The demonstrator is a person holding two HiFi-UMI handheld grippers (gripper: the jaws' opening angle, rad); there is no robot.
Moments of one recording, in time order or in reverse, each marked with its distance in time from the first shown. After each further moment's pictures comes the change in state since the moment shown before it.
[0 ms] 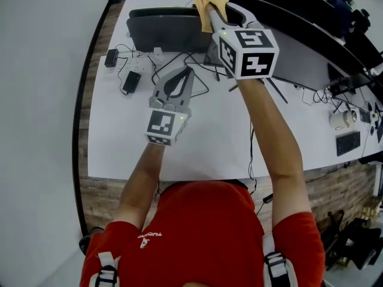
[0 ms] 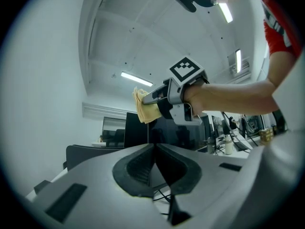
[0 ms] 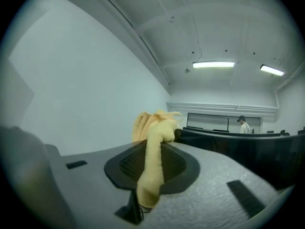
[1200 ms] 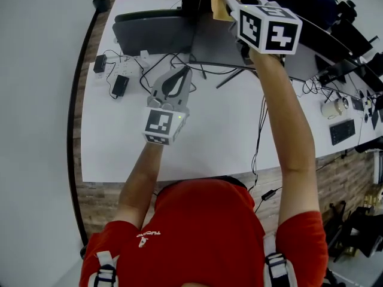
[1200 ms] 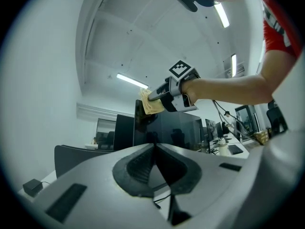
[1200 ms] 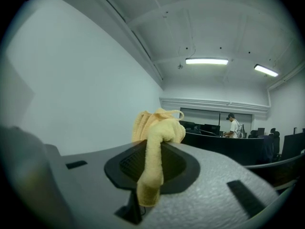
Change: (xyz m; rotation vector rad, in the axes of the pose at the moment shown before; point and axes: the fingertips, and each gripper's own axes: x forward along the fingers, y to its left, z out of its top) left arm 0.007 -0.045 0.011 -0.021 -0.019 -0.070; right arm -0.044 -0.074 0.028 0.034 0.082 -0.067
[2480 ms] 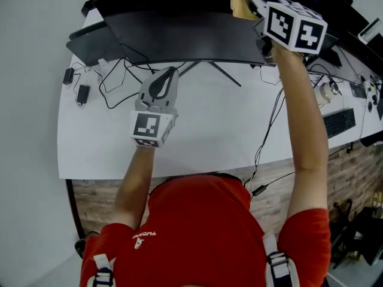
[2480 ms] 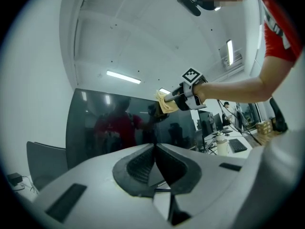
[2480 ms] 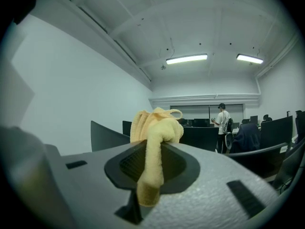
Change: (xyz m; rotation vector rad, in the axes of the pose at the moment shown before) left arm 0.118 -0.183 -0.021 0.077 0.053 0.017; right arm -0.146 -0.271 -0.079 0.127 -0.017 -0.015
